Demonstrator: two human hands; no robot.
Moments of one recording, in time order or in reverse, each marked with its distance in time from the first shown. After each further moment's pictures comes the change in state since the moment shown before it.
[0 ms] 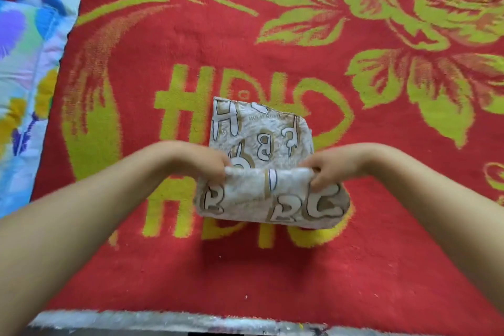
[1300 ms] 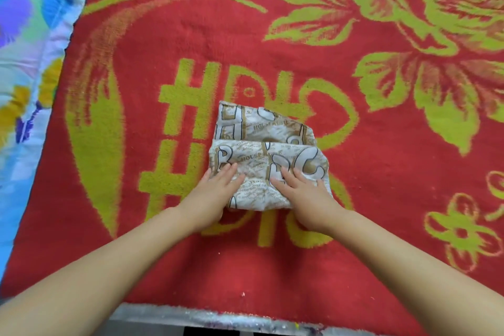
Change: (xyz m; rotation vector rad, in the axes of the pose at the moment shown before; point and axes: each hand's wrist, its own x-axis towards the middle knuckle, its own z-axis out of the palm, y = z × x) left_hand 0.041 -0.039 0.101 0.586 0.532 0.077; right_hand 0.058 0.003 0.101 -0.458 0.441 0.033
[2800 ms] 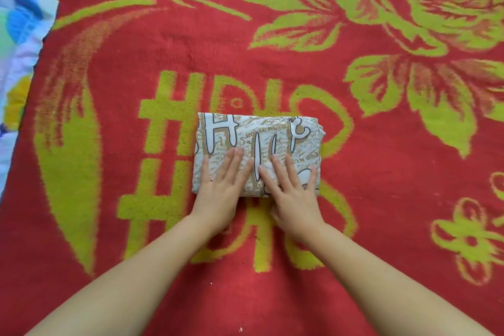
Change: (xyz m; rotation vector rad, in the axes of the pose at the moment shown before) left_hand 0.062 0.012 0.013 0.182 0.555 -0.056; right_hand 0.049 0.007 0.036 -0.064 0.456 0.110
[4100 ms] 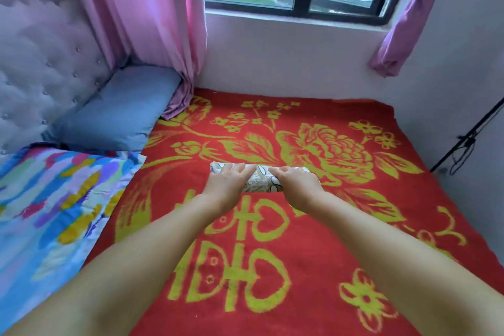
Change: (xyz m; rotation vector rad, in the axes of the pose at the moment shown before) left_hand -0.029 0.077 -0.388 -0.074 0.095 -0.136; right_hand -0.149 0.023 -0.381 -0.151 0.224 0.051
